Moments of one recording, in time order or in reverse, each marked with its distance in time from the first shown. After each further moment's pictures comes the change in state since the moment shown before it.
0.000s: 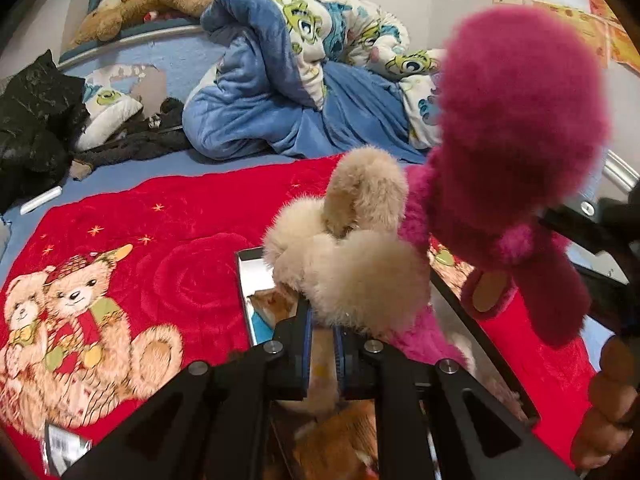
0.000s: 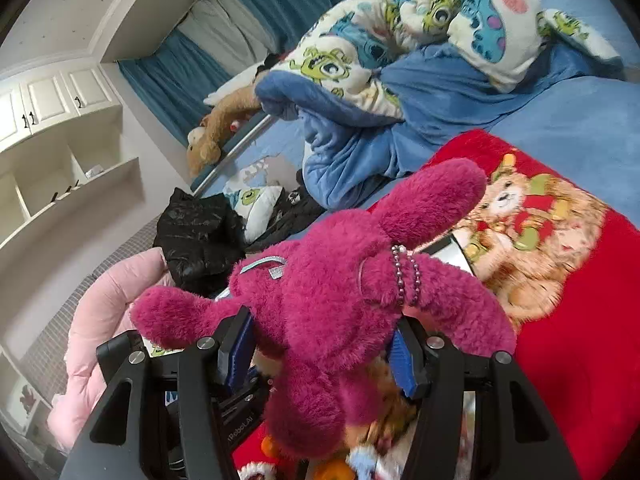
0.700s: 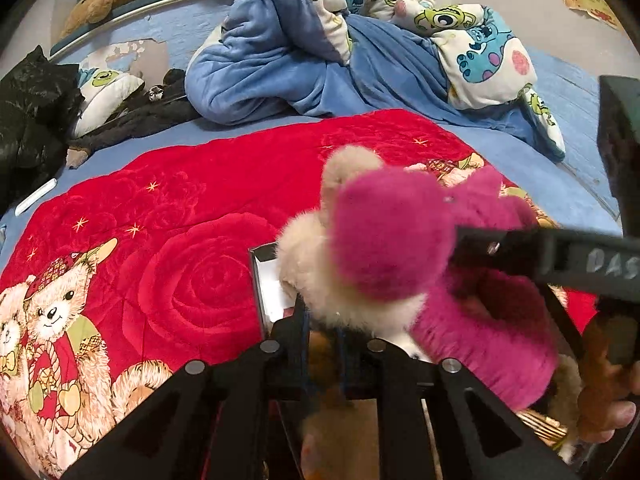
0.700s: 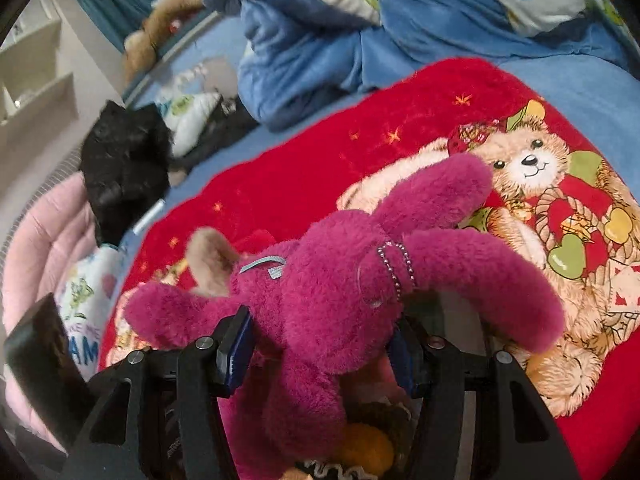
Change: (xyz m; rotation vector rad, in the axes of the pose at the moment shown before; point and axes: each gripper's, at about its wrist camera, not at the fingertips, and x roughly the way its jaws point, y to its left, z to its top) left arm 0.104 0.025 0.002 0.045 0.105 0.108; right arm 0.154 -0.057 0.015 -0.099 0.357 -0.238
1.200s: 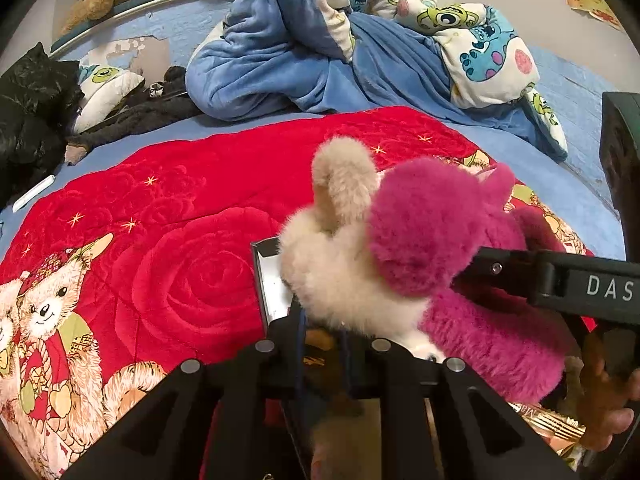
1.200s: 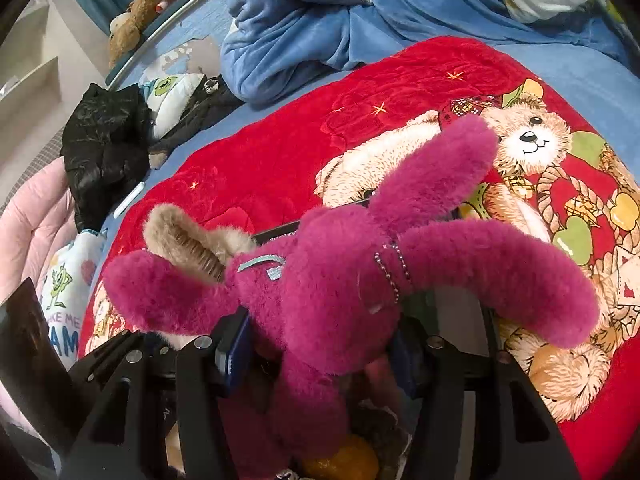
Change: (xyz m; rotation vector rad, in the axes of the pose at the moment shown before) left arm 0.011 0.002 -0.003 -0.009 -0.002 -0.004; right arm 0.010 -0.007 -0.011 0.004 0.028 -0.027
